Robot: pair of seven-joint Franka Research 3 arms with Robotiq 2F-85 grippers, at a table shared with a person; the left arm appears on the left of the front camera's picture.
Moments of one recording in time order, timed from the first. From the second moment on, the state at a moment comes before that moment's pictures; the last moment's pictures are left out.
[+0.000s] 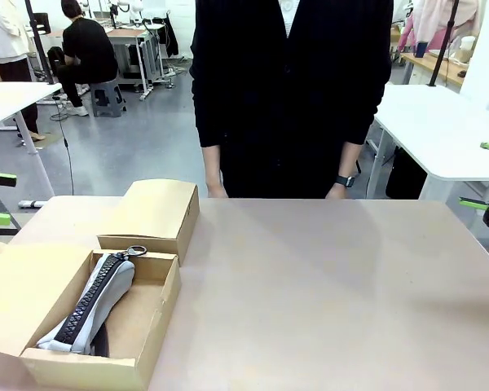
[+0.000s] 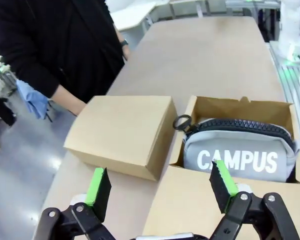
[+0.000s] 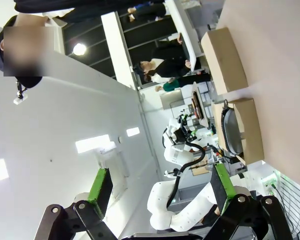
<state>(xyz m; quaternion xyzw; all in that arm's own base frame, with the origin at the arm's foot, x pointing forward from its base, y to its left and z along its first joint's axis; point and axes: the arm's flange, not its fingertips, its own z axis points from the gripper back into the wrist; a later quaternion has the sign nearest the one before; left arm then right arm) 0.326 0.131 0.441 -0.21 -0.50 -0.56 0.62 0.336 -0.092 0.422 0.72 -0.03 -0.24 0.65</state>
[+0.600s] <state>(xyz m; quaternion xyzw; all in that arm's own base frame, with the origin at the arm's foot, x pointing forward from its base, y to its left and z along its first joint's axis) 0.314 0.244 0.435 -0.11 -0.42 -0.63 0.64 0.336 -0.092 0.422 0.72 -0.03 -0.24 0.65</state>
